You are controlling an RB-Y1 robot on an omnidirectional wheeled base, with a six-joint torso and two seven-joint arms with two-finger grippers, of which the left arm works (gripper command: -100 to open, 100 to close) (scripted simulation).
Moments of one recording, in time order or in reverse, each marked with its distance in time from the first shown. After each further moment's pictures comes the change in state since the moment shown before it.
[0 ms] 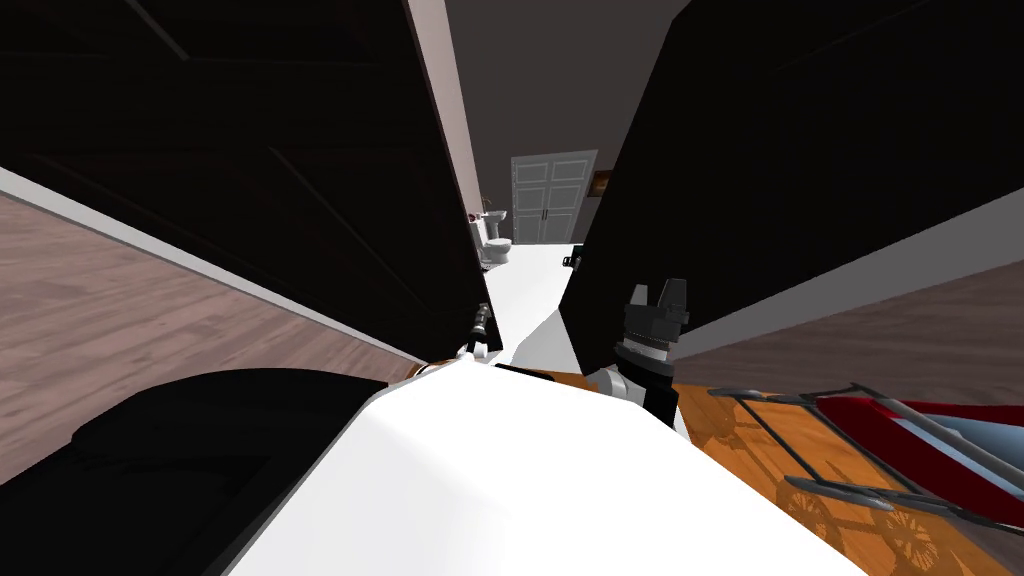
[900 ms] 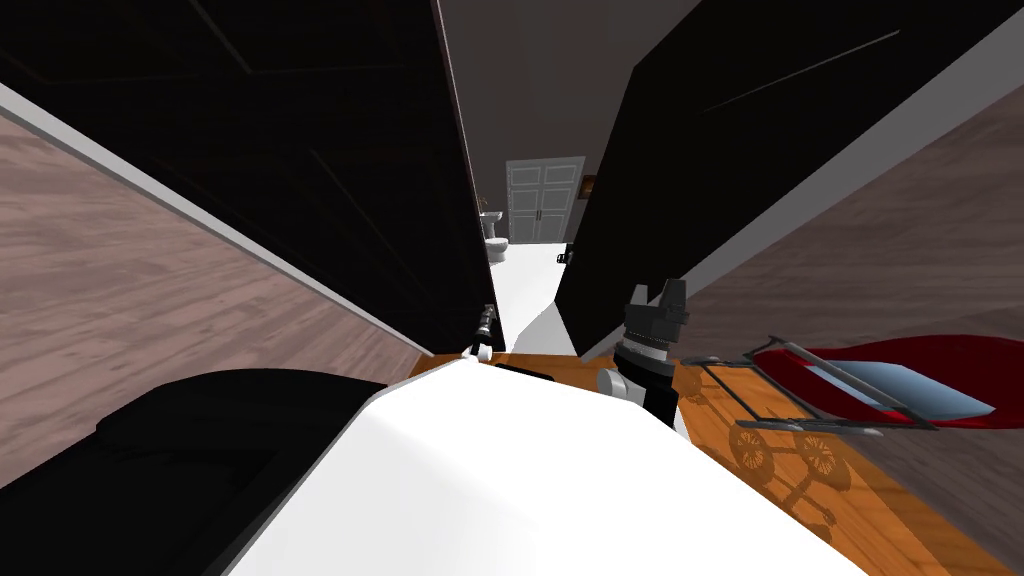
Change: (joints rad) arm 0.048 -0.048 -0.066 -0.086 0.006 0.036 -0.019
